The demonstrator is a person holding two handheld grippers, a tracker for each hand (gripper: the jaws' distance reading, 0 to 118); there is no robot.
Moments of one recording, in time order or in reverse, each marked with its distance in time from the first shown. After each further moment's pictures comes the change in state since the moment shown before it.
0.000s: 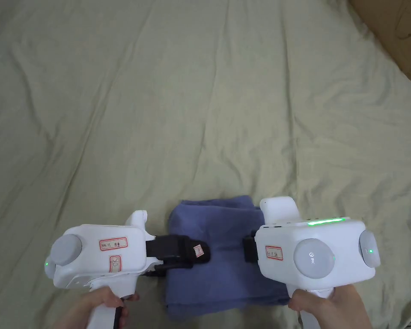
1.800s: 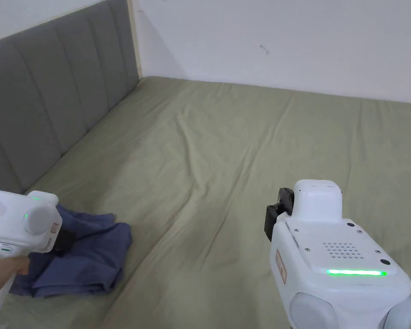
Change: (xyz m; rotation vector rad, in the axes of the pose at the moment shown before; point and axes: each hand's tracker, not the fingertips) left arm -0.080 0.045 0.349 0.338 1.372 -0.147; right arm -0.248 0.064 0.041 0.775 -0.043 0.220
